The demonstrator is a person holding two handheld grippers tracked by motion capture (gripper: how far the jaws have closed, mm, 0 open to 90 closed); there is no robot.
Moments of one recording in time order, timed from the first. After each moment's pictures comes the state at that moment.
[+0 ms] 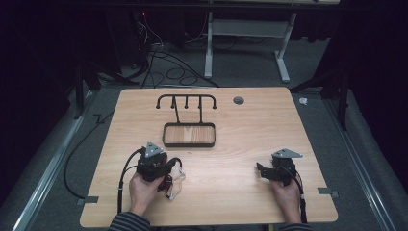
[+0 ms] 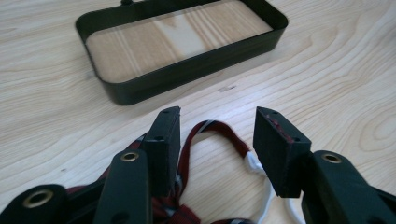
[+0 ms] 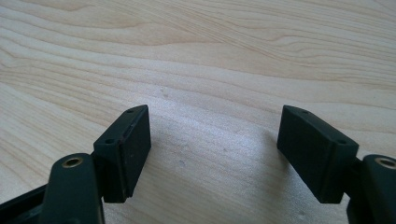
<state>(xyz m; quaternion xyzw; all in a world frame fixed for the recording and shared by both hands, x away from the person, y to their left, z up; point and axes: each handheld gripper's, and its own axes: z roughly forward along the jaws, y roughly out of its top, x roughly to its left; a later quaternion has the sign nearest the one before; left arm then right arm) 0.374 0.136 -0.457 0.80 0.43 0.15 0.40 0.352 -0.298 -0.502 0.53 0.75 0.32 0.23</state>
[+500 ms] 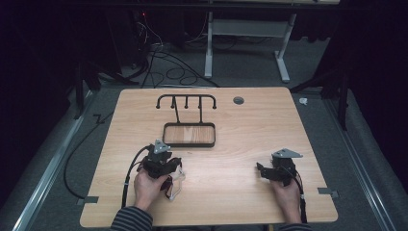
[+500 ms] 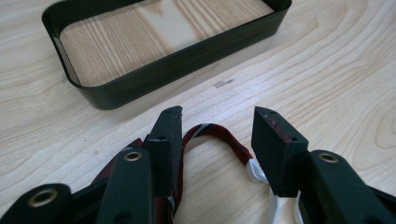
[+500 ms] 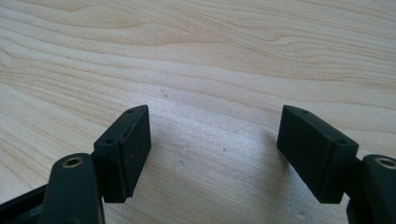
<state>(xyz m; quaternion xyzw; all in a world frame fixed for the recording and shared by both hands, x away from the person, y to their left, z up) 0.390 0.122 -0.467 0.82 0.42 0.14 0.37 0.352 -0.298 -0.502 0.53 0.75 0.32 0.23</state>
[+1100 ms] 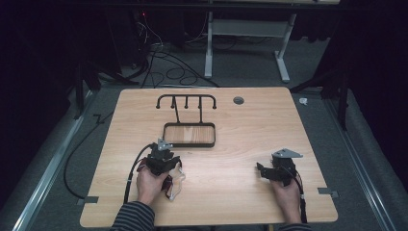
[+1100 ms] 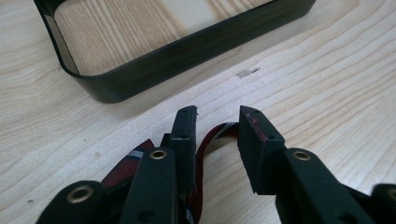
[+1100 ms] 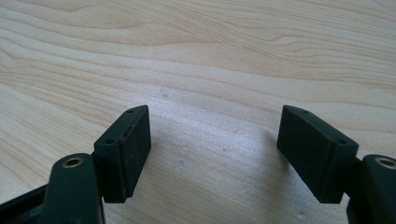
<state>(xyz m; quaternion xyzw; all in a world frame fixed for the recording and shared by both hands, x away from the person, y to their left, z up) 0.405 0.118 -0.485 0.83 0.43 0.14 0.34 0.352 -0.298 -0.502 0.53 0.75 0.32 0.23</state>
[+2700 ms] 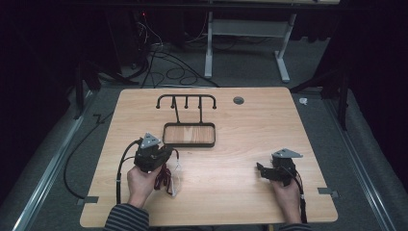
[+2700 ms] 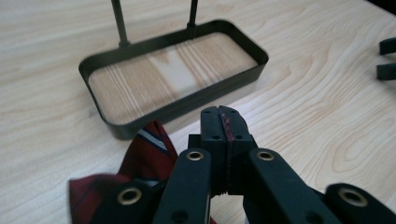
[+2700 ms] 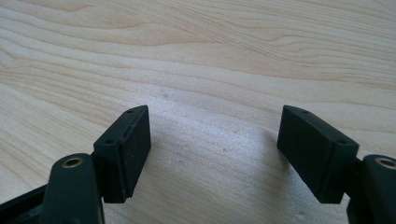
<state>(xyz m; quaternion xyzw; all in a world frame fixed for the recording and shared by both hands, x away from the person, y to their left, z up) 0.382 0.141 -0.423 0.79 0.41 0.14 0.43 0.352 -0.298 -0.502 0.53 0.75 0.32 0.23</state>
